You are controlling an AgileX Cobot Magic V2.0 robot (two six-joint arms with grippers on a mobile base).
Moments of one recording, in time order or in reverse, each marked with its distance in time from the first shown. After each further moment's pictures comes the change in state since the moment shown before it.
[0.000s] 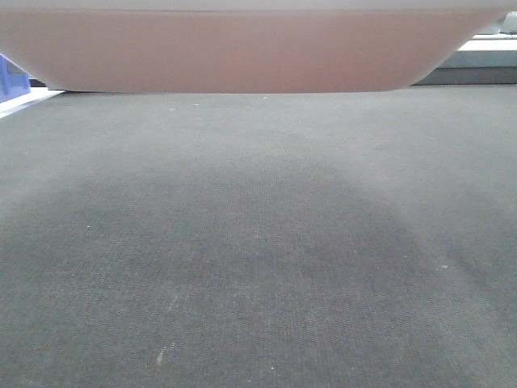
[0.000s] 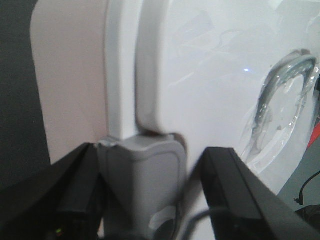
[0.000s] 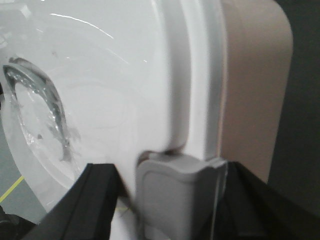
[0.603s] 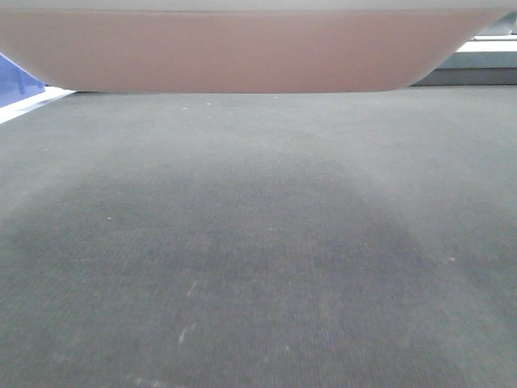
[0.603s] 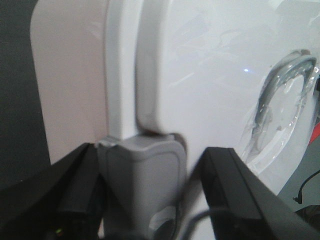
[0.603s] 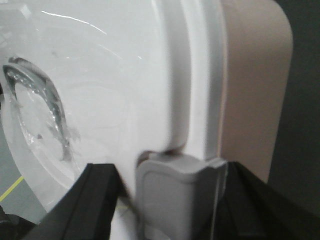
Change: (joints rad) left arm 0.000 0.000 0.000 0.000 0.000 0.000; right arm 0.000 0.000 0.000 0.000 -0.002 0.000
